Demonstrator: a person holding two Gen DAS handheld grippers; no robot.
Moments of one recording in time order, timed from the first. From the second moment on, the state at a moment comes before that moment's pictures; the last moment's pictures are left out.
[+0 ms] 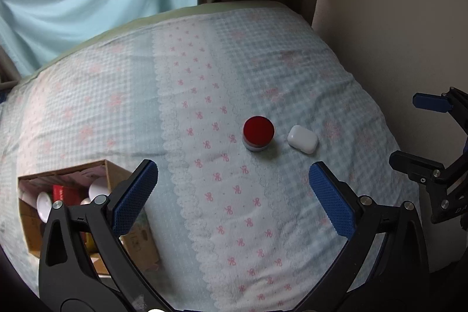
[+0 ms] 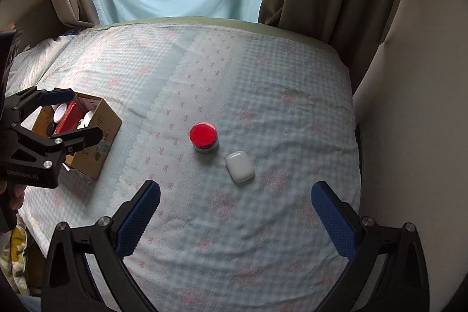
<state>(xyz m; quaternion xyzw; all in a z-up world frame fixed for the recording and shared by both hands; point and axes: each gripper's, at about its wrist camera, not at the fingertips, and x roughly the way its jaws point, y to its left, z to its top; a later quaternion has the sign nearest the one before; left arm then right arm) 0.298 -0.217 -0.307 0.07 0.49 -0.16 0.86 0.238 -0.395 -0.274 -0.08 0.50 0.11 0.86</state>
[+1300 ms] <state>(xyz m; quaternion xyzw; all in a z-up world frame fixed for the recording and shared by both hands) 0.385 -0.276 -0.472 0.08 0.52 -0.22 0.82 0.317 -0.374 -0.450 -0.16 0.52 0.17 0.82</state>
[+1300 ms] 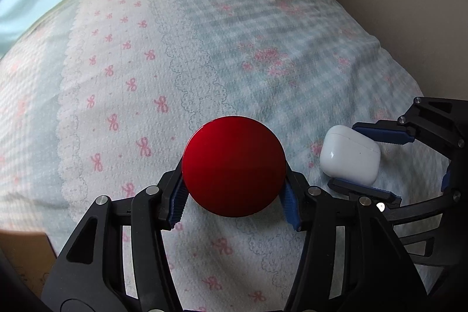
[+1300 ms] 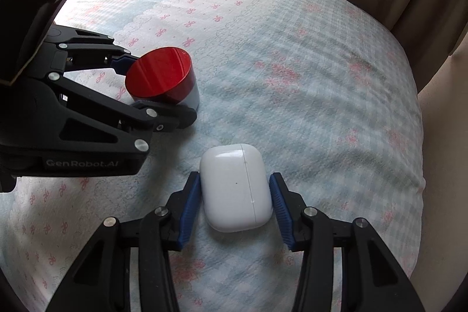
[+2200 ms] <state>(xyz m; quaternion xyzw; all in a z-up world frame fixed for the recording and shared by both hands) 0.248 -0.144 -0.197 -0.02 0.45 -0.12 0.89 0.209 -0.316 -0.179 -0.14 0.45 0.16 0.87</state>
